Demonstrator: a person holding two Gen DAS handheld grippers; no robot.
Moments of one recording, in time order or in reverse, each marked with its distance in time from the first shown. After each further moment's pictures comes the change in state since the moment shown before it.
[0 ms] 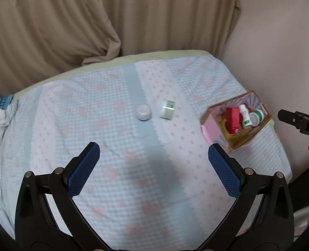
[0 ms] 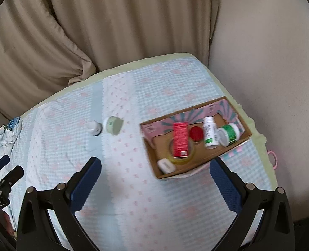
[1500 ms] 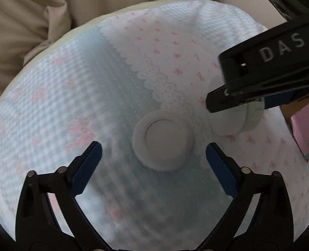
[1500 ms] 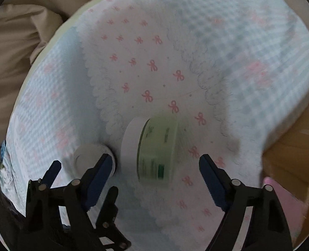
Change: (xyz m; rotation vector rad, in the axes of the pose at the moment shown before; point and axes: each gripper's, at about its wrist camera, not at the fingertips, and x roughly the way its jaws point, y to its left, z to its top) left arm 0.401 0.029 0.036 0.288 0.155 -0.098; right arm 0.388 0.138 0.070 0.258 0.489 0.064
